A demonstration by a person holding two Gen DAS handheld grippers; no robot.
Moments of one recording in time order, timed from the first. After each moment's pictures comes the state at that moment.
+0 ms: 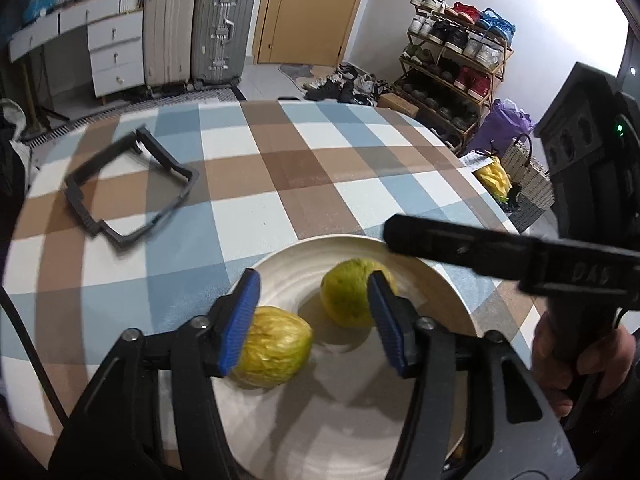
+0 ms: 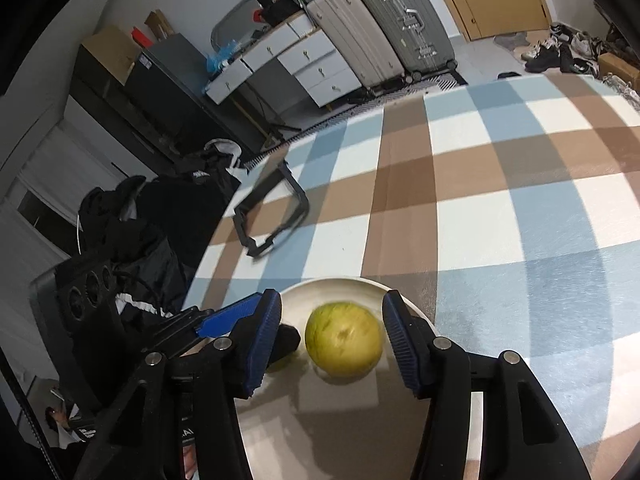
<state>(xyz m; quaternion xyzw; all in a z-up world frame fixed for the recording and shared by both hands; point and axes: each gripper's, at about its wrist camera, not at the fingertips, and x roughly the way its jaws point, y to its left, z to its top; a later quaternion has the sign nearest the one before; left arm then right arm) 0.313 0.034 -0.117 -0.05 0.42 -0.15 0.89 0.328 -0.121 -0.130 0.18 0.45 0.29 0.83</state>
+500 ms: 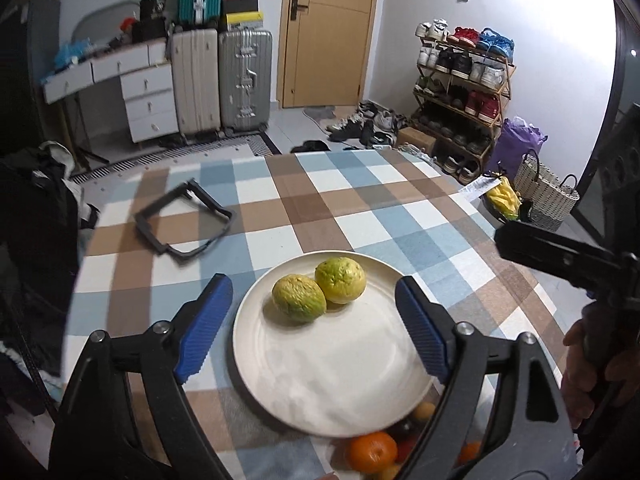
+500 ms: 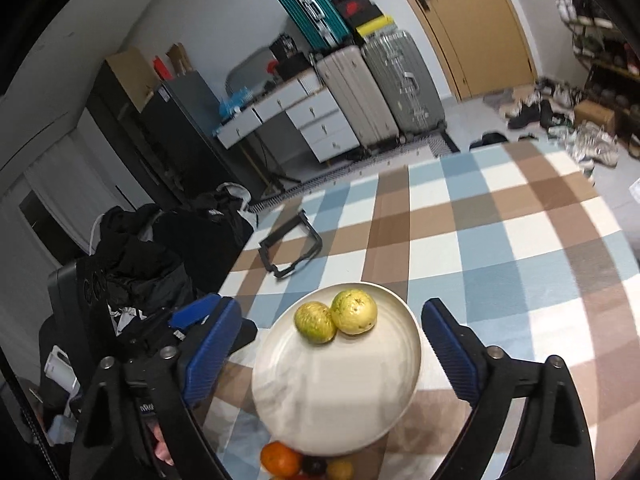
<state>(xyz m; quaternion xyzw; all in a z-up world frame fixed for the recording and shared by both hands) 0.209 0.021 -0.039 -0.01 0.34 -0.09 0.93 0.225 -0.174 -0.059 0.18 0.34 0.27 0.88</state>
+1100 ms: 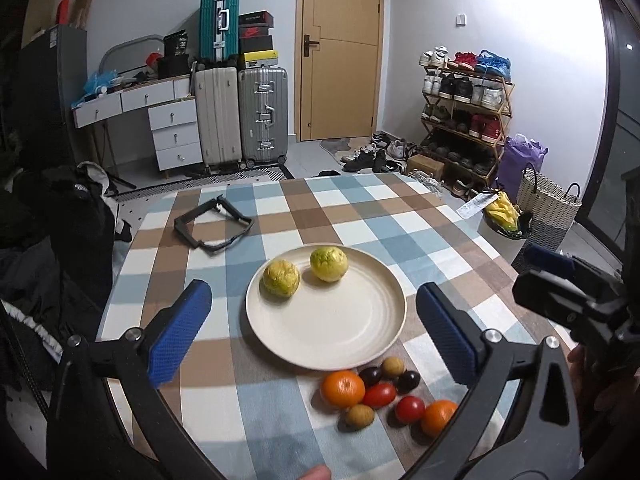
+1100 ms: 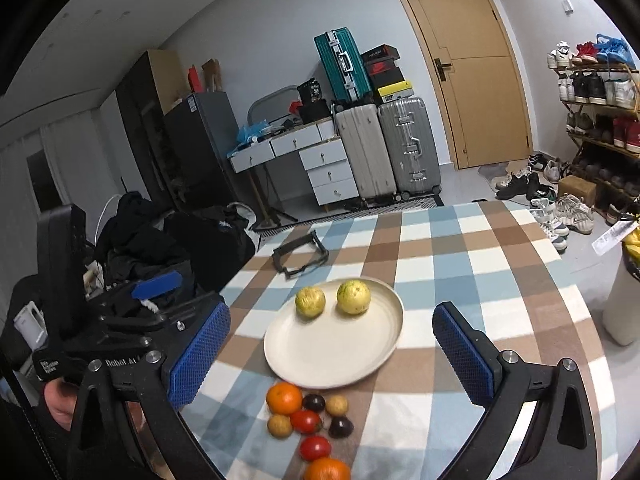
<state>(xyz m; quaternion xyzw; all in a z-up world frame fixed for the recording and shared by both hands) 0.061 0.004 0.005 0.00 0.28 -0.06 0.96 0.087 -0.192 -0.039 0.10 0.25 0.25 0.93</state>
